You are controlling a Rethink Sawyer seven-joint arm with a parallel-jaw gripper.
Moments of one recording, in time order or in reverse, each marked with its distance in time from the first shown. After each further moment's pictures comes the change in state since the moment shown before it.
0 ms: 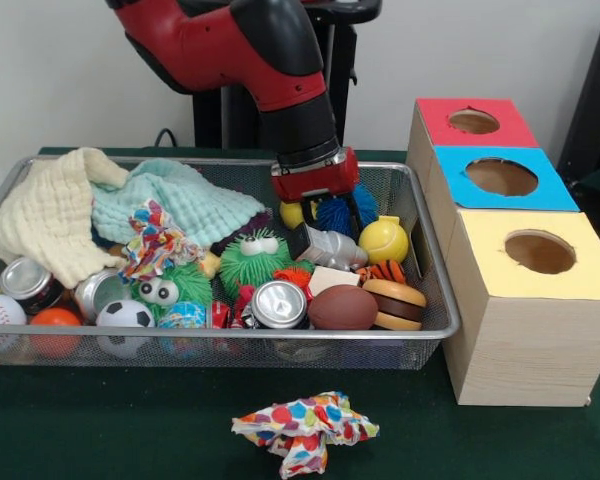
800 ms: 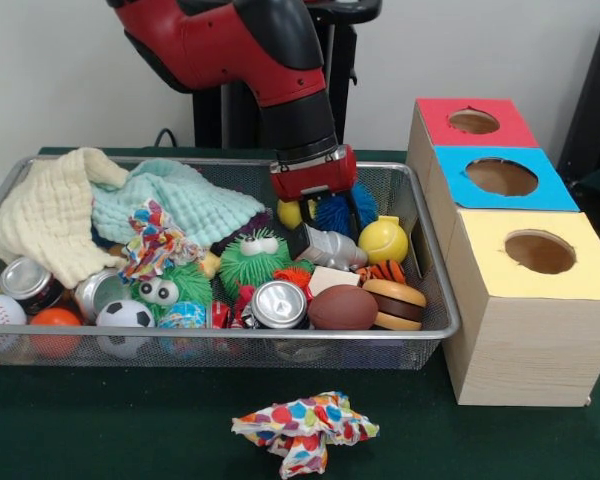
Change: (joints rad) arm 0.001 0.001 -0.011 0.000 -0.070 -0.066 0.000
